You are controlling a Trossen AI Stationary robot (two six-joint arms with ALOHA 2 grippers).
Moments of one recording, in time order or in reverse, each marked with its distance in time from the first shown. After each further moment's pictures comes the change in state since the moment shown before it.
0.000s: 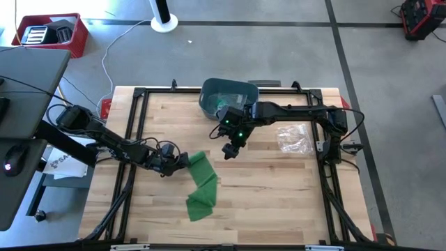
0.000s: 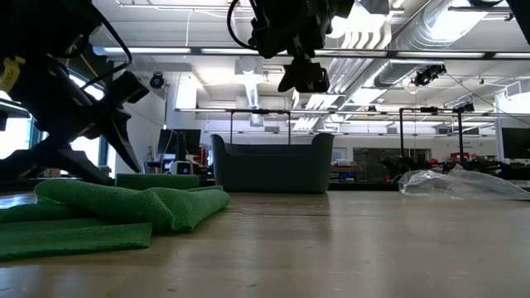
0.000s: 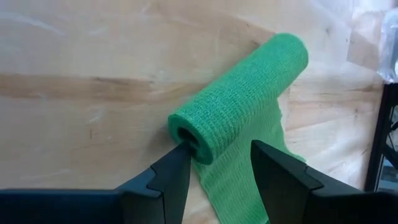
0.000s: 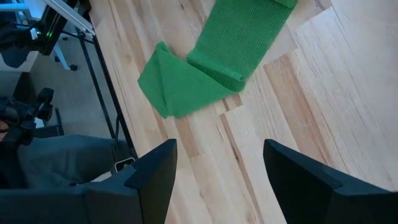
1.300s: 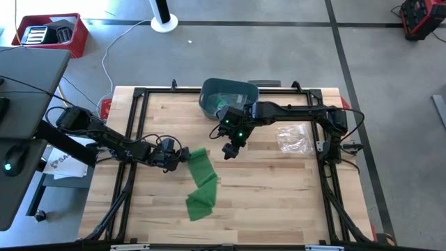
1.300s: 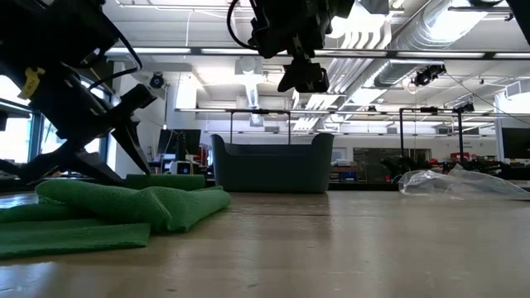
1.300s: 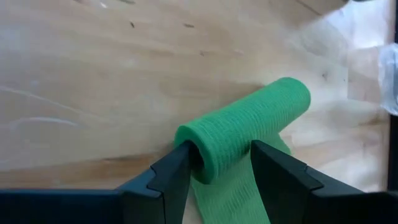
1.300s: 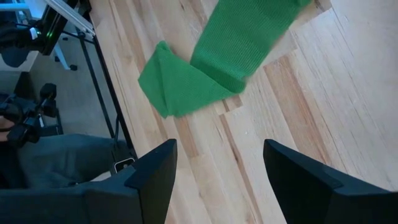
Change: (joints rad) left arm 0.085 0.016 0.000 -0.018 -0.069 0.088; right arm -0.001 0.000 0.000 0.002 0.000 -0.003
